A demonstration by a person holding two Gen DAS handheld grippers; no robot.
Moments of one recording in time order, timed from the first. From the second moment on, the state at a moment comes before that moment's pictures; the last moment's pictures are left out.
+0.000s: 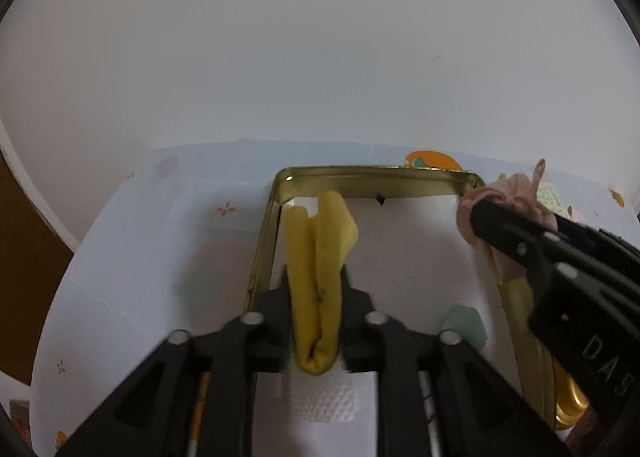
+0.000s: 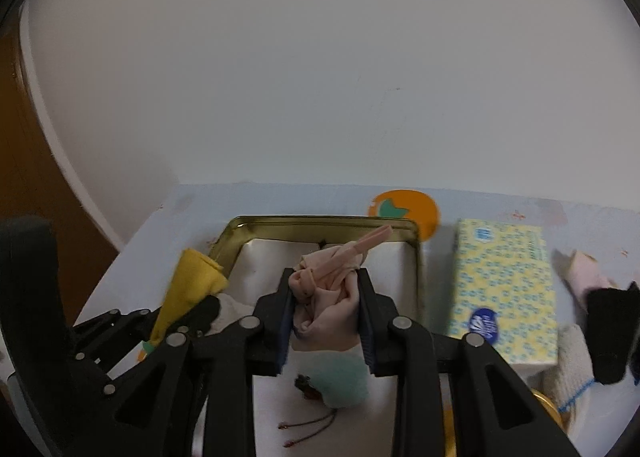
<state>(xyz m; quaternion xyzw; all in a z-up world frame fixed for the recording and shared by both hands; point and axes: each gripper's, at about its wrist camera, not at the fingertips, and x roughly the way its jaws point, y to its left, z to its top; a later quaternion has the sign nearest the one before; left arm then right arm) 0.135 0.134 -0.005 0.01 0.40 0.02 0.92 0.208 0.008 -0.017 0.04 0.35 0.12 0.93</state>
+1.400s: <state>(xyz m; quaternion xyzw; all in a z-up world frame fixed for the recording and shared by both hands) 0.031 0.110 0.015 -0.07 0.17 0.03 0.98 0.030 -0.113 -0.005 0.02 0.06 -0.03 1.00</state>
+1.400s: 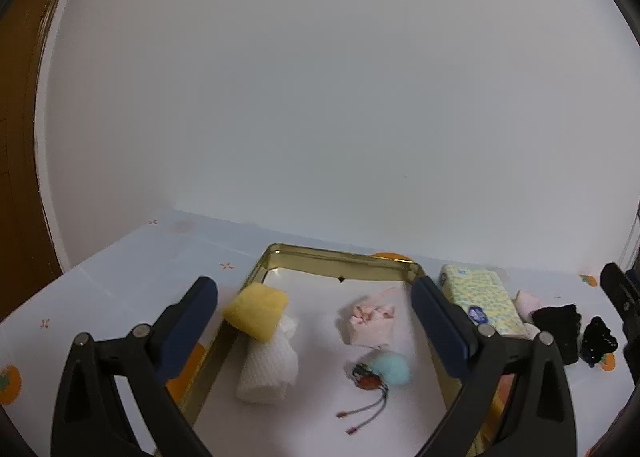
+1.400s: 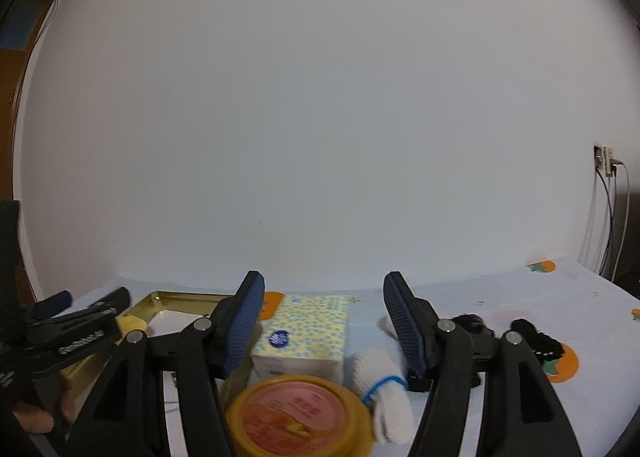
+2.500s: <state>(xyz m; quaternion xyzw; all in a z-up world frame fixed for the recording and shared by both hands) -0.008 0.008 -0.006 0.00 0.15 -0.02 0.99 0.008 -0.233 -0.041 0.00 0.12 -0.09 0.99</state>
